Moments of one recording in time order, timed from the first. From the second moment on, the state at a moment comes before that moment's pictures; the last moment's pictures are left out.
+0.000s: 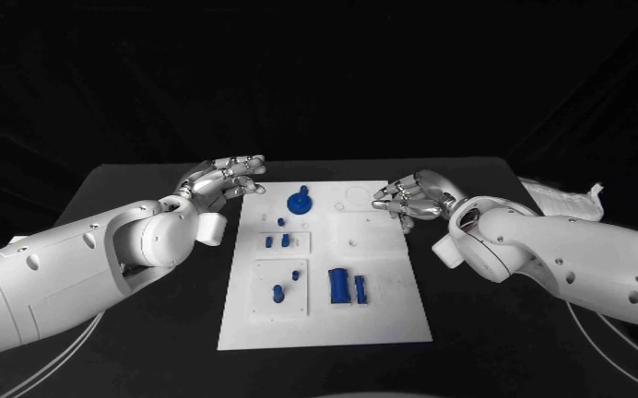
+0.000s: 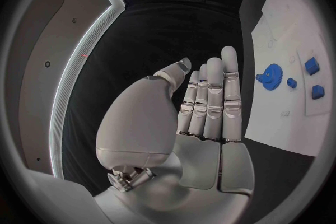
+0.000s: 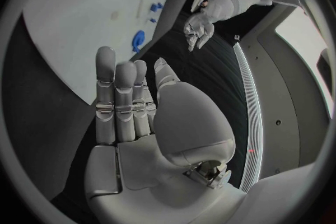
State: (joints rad) left arm 1.13 -0.81 -0.03 1.39 0.14 -0.17 0.32; left_hand 1.34 -0.11 0.39 0.00 0.11 1.00 0.18 0.15 0.07 1.03 0.11 0.36 0.11 1.03 0.03 0.86 0.36 0.17 1.10 0.13 0.42 0.59; right arm 1.04 -0.96 0.03 1.57 -0.69 -0.44 0.02; right_hand 1.37 0.02 -0.04 0.10 0.18 0.99 0.13 0.07 0.26 1.16 0.05 0.36 0.89 1.28 -0.02 0.77 0.69 0.18 1.18 0.08 0.69 0.58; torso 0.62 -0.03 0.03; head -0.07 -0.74
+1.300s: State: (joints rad) left arm 1.07 -0.76 -0.01 1.49 0.10 -0.52 0.43; left_hand 0.53 -0.01 0.17 0.00 0.01 0.41 0.05 0.01 0.00 0.43 0.02 0.01 0.00 0.39 0.01 0.09 0.00 0.09 0.32 0.11 0.01 0.12; right arm 1.05 -0.77 0.01 1.52 -0.09 -0.62 0.44; right_hand 0.57 0.00 0.01 0.00 0.01 0.39 0.04 0.01 0.00 0.44 0.01 0.01 0.01 0.45 0.00 0.01 0.03 0.10 0.43 0.06 0.02 0.03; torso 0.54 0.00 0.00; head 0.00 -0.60
